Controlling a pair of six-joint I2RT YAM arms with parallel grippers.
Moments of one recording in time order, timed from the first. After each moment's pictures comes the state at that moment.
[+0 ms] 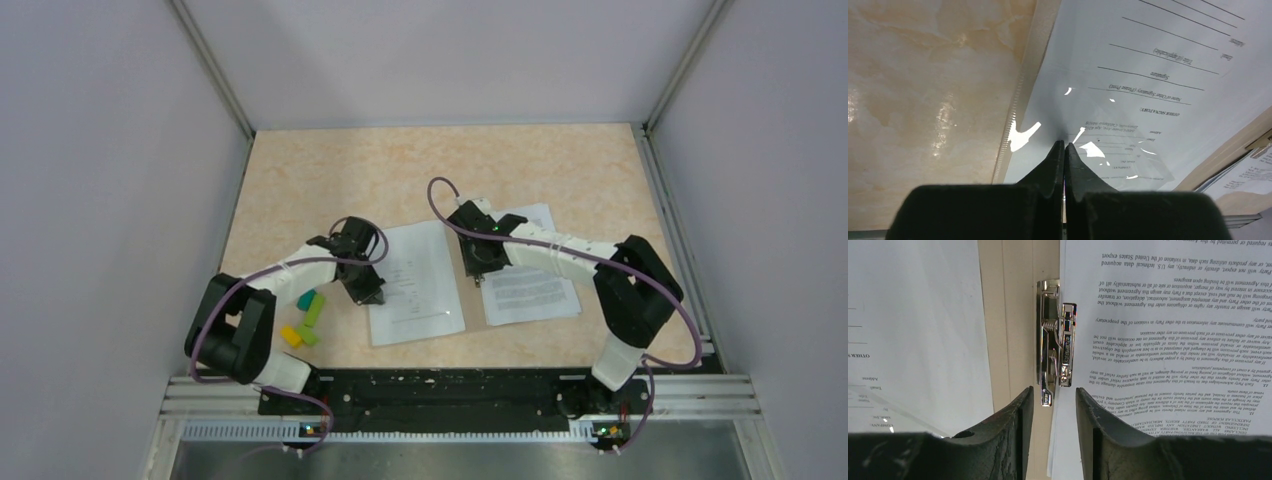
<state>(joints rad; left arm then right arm) -0.41 1.46 0.76 -0.59 0.09 -0.99 0.79 1.72 1.16 -0.61 0.28 0.52</state>
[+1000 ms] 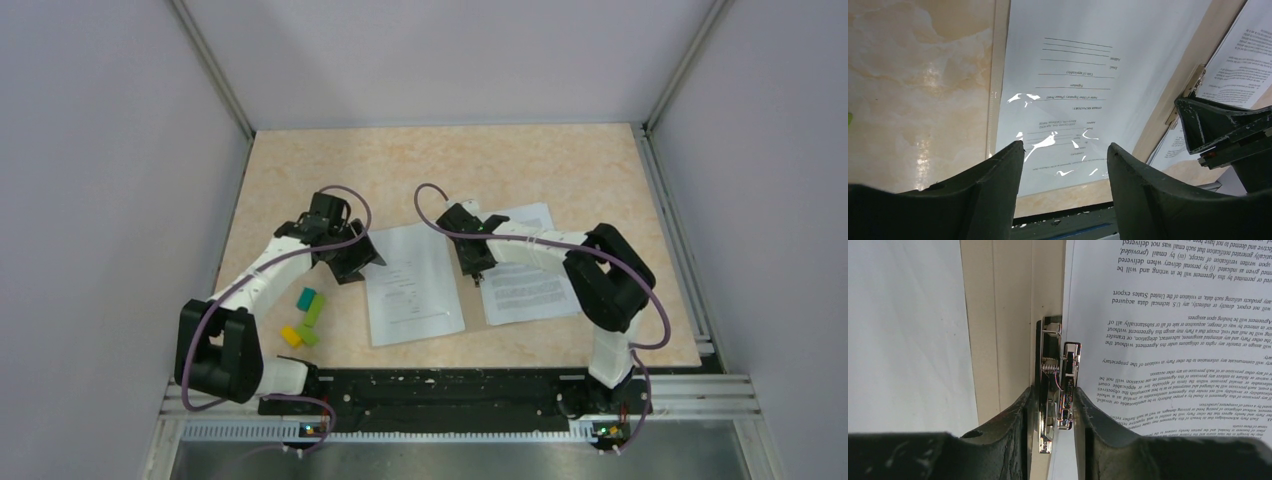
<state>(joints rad) -0.25 1.35 0.89 -0.64 0.21 -0.80 0.80 1.87 1.22 -0.55 0.34 0.46</state>
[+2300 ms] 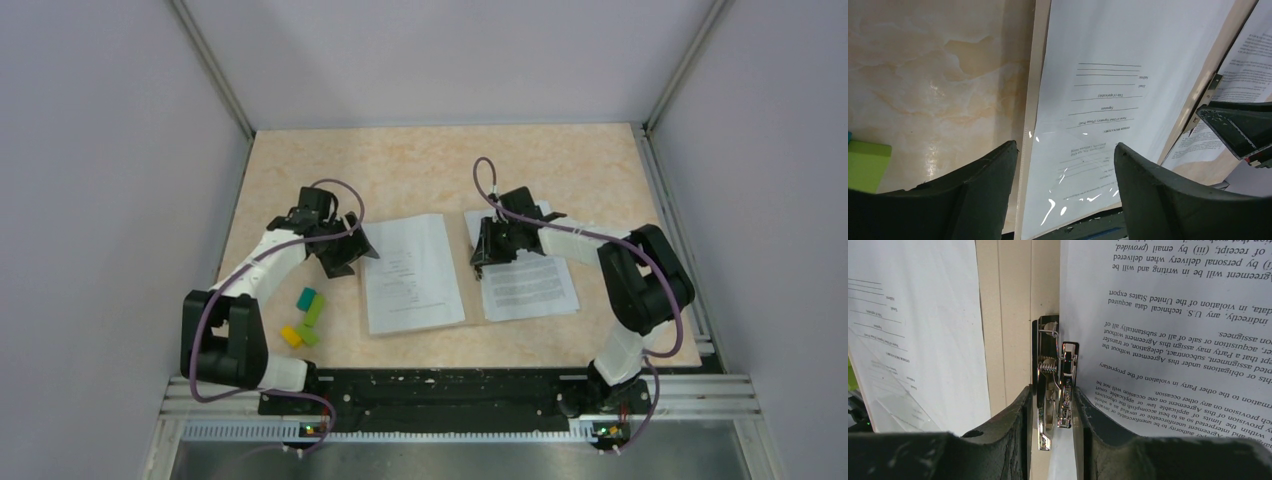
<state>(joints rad) -0.15 1.41 0.92 -0.62 0.26 -0.66 0.47 1.74 0.97 -0.21 -0.30 0.46</state>
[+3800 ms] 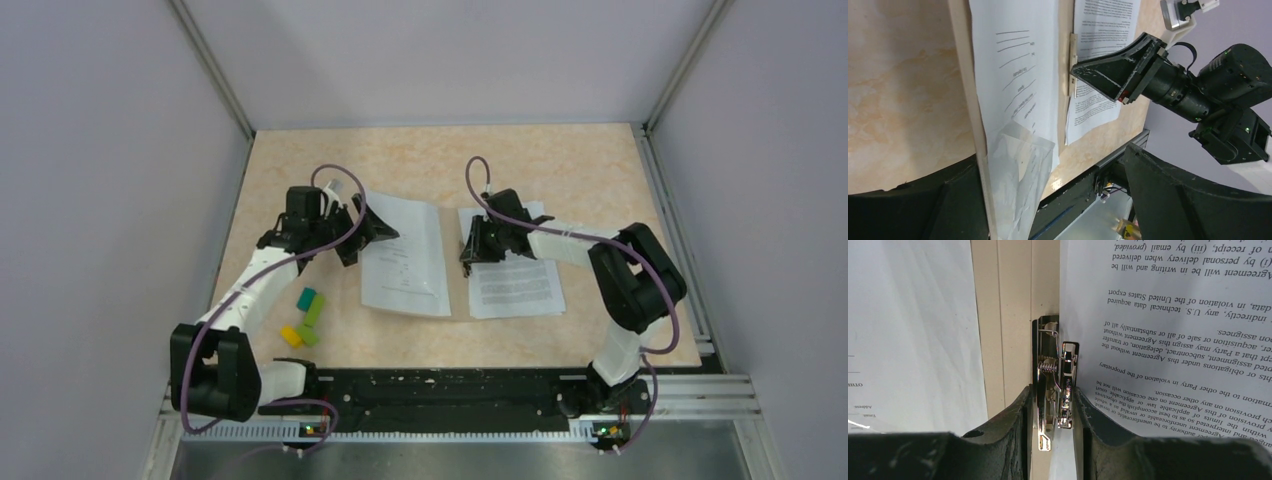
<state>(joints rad) -0.15 1.25 0.84 -0.34 0.60 -0.76 0.53 1.76 0.97 -0.13 -0.23 0.58</state>
